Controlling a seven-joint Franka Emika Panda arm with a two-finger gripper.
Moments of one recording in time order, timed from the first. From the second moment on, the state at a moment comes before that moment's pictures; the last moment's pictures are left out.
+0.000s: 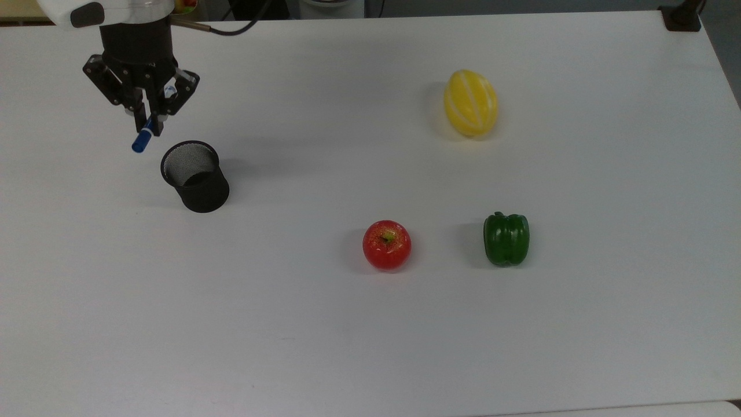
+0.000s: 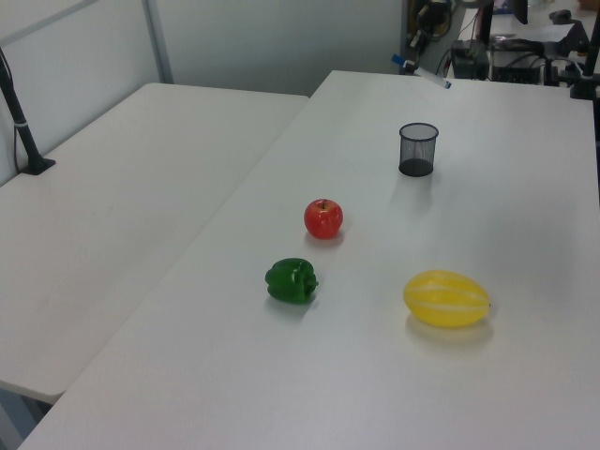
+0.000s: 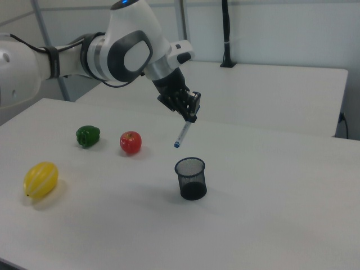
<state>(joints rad) -0.10 0.25 -0.07 -1.56 -0.12 2.16 -0.11</state>
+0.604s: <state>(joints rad) -0.10 0.24 -0.08 -1.77 -0.12 2.52 -0.01</state>
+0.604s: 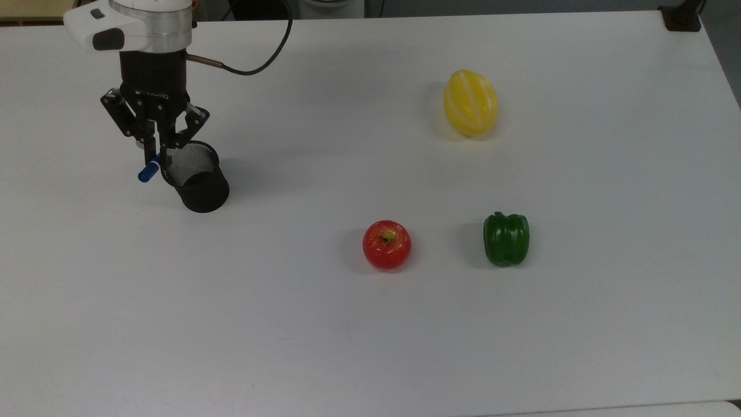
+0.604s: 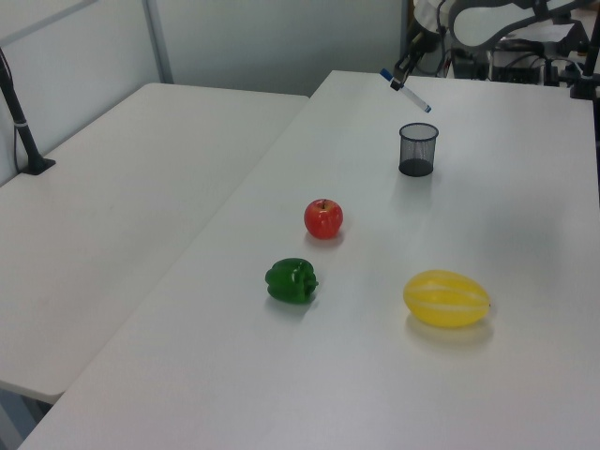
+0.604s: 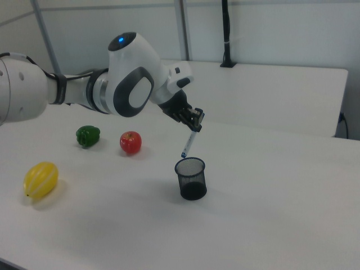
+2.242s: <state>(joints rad) -0.11 0.25 -0.08 -1.92 -0.12 2.67 -0.01</state>
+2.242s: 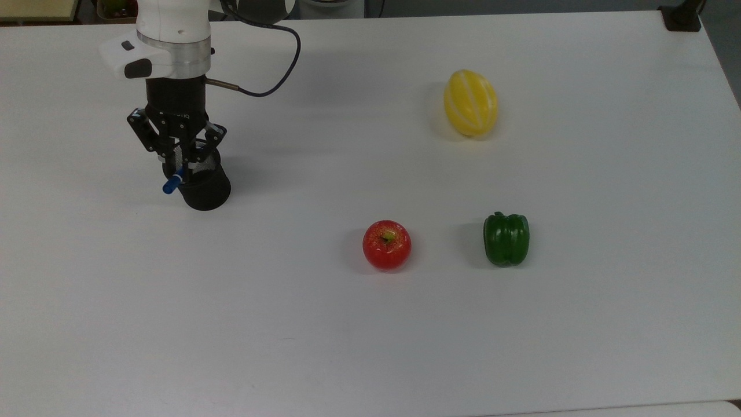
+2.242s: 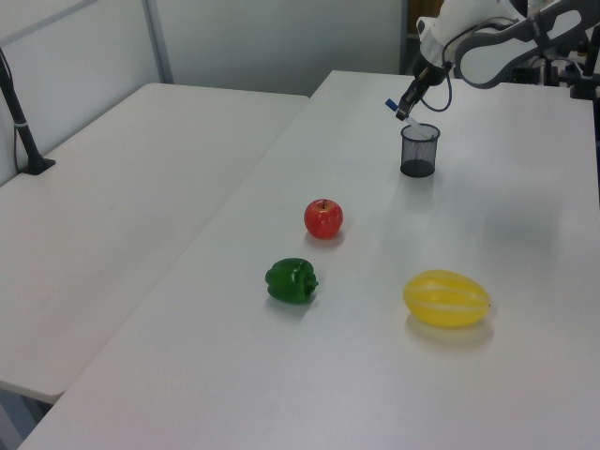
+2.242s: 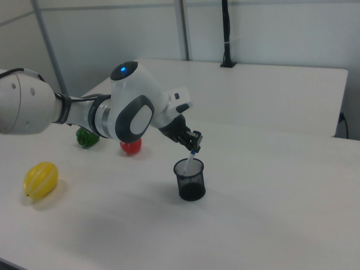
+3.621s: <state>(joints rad) -0.01 0.24 -0.06 -1.86 -0.12 2.66 0.03</state>
